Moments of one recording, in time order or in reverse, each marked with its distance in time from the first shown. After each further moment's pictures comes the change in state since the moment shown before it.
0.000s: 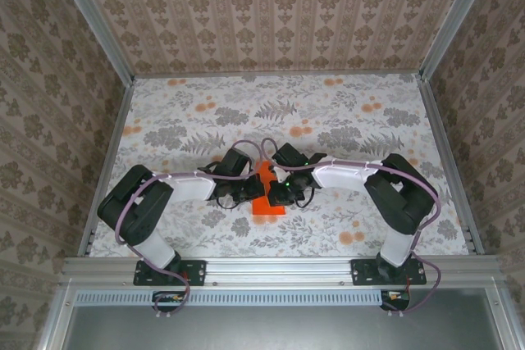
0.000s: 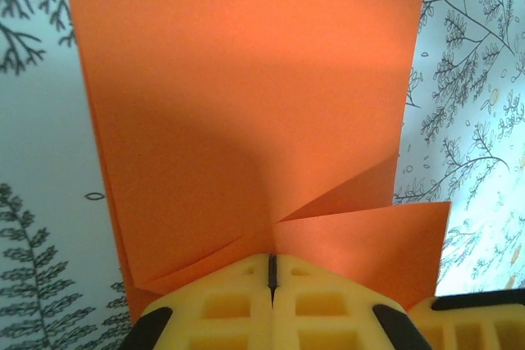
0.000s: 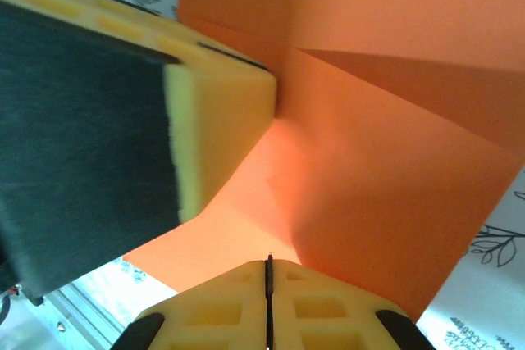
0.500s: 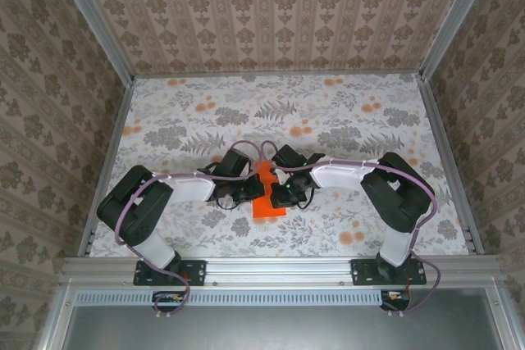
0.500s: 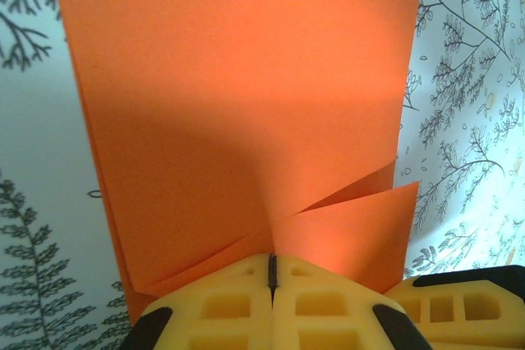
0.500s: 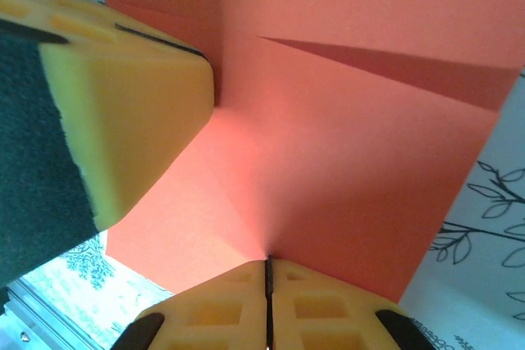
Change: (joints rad) left arm 0.000 -0.004 -0.012 0.019 -0.001 -0.018; right arm 0.000 0.016 0.004 -0.039 0.034 -0.023
